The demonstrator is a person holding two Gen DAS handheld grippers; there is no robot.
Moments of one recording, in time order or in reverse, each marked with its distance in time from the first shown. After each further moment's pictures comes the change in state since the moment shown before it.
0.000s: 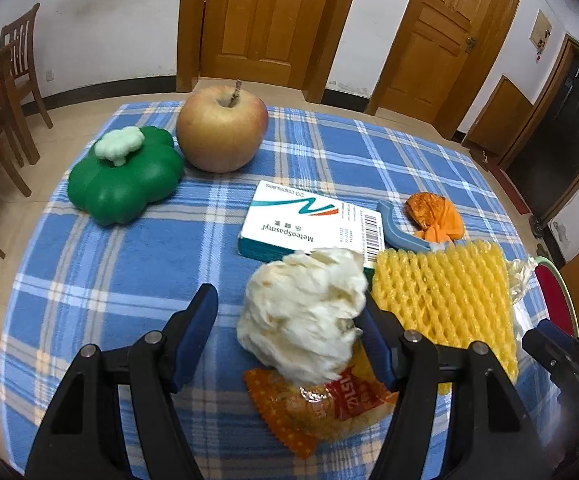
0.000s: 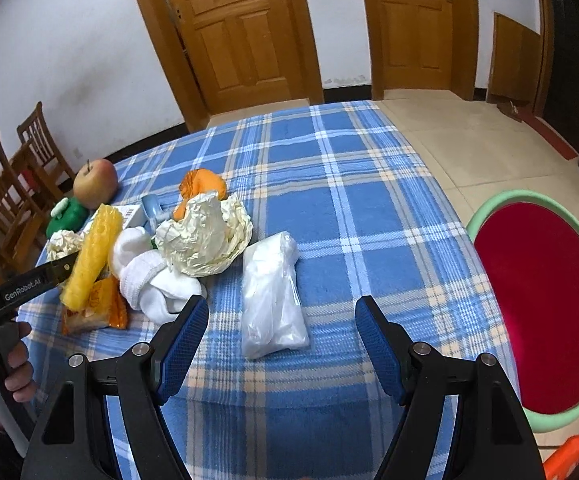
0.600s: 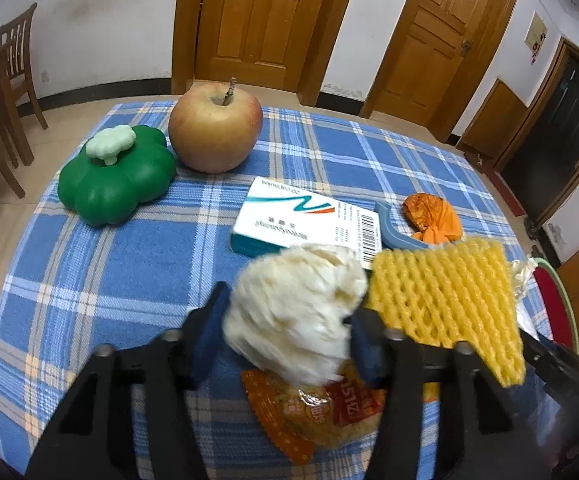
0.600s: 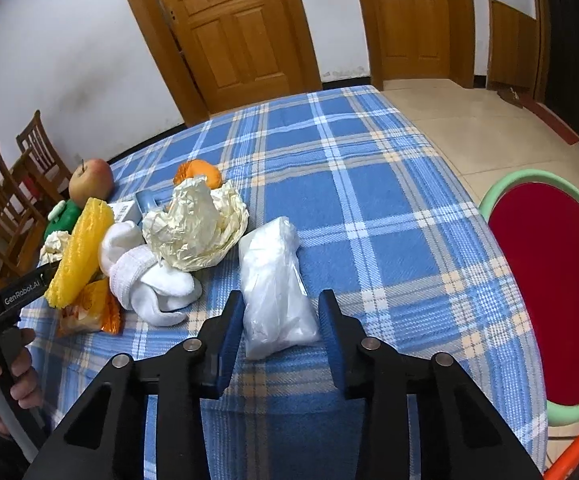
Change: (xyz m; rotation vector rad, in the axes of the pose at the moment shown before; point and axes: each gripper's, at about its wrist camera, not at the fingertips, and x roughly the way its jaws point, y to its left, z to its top) left arm 0.005 0.002 0.000 -0.008 -0.010 -0.031; right arm 0.015 -0.004 -0.006 0.043 0.013 0.027
